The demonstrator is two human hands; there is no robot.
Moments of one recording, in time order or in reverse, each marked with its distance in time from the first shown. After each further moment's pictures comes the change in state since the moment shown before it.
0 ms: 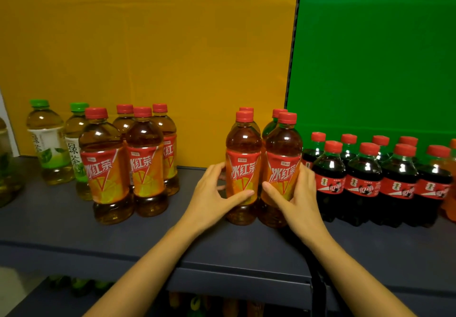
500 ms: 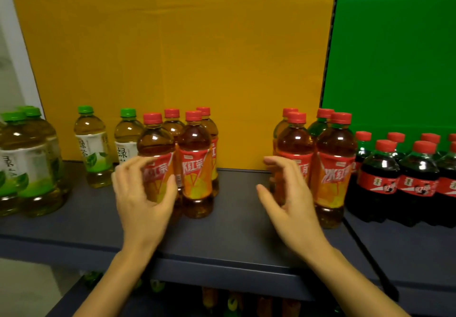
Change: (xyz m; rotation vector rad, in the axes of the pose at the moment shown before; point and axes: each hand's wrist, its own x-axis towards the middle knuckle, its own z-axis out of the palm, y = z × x) left_hand -0.055 -0.031 -0.155 0.413 0.665 0.149; right_hand -0.029 -0.098 0.070 0.093 -0.073 -0.298
